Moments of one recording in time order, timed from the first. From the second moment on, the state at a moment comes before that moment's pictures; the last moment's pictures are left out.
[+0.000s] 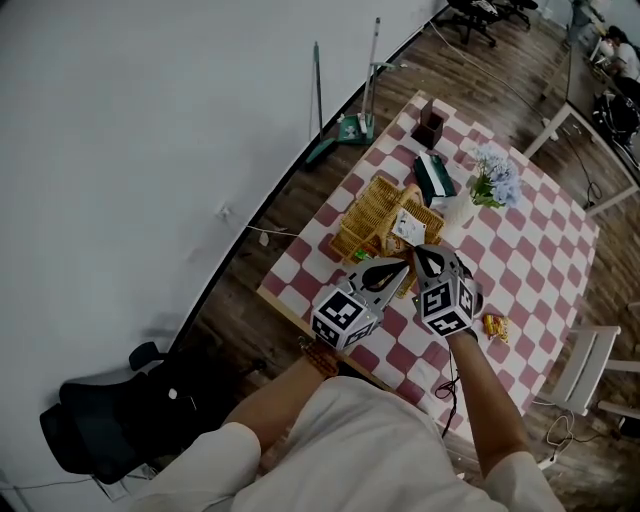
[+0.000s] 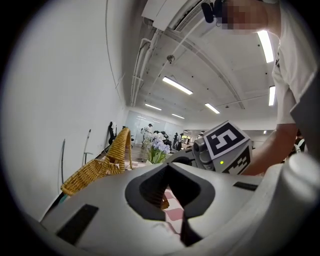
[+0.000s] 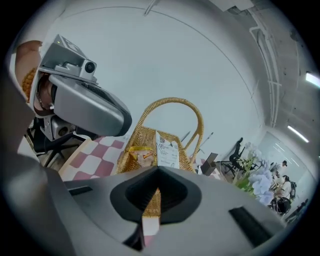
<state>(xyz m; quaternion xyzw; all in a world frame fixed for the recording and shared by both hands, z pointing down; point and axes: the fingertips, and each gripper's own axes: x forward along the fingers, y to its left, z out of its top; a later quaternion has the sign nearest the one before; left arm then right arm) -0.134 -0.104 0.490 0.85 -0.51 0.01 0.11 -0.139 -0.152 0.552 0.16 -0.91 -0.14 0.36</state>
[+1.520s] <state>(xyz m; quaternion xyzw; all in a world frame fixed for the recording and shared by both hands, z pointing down) -0.026 -0.067 0.407 0.91 -0.40 -0.04 0.08 0.002 -0.092 0.414 0.29 -0.95 0.02 0.11</state>
